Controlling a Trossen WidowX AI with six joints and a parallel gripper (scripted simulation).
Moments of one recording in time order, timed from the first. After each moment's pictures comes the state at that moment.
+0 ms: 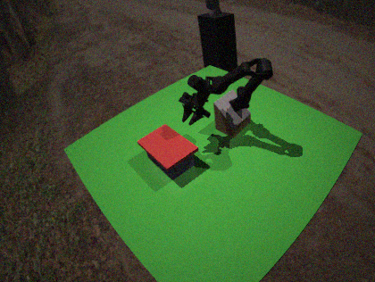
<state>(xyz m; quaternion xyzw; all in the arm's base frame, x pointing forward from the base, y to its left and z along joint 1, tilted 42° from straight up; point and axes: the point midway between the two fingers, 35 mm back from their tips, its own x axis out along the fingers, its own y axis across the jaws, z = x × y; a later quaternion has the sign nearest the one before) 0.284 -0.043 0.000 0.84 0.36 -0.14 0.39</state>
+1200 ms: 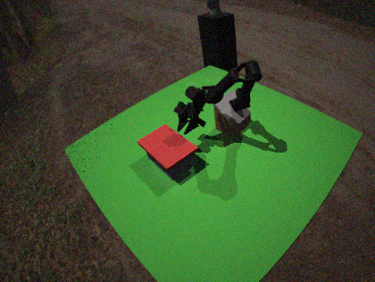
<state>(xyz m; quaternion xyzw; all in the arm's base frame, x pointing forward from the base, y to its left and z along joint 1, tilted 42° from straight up) 0.315 -0.016 -0.029 0.83 0.36 -0.14 0.39</state>
